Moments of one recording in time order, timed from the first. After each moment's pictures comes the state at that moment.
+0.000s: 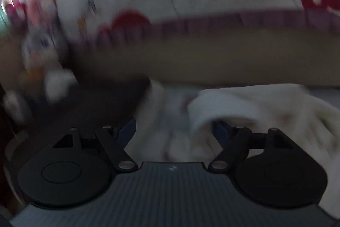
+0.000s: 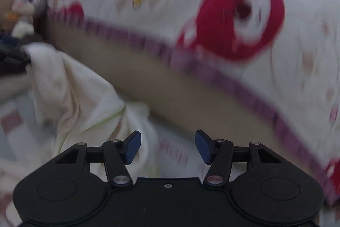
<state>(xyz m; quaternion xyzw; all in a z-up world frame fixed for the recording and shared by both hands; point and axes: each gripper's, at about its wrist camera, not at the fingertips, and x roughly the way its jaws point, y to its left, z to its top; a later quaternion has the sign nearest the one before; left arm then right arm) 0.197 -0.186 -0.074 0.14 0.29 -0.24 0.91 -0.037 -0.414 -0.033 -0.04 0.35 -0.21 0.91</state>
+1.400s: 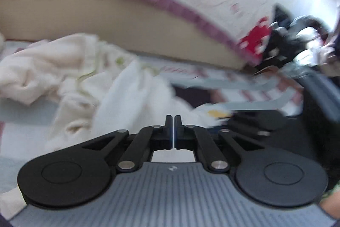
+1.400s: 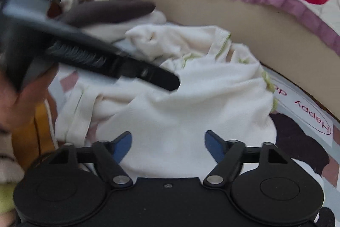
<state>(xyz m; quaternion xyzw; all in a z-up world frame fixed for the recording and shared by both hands) 0.044 -0.178 -0.084 -0.01 0.33 -0.61 0.72 -0.106 -0.308 -0.104 0.01 0.38 -0.03 0.92</state>
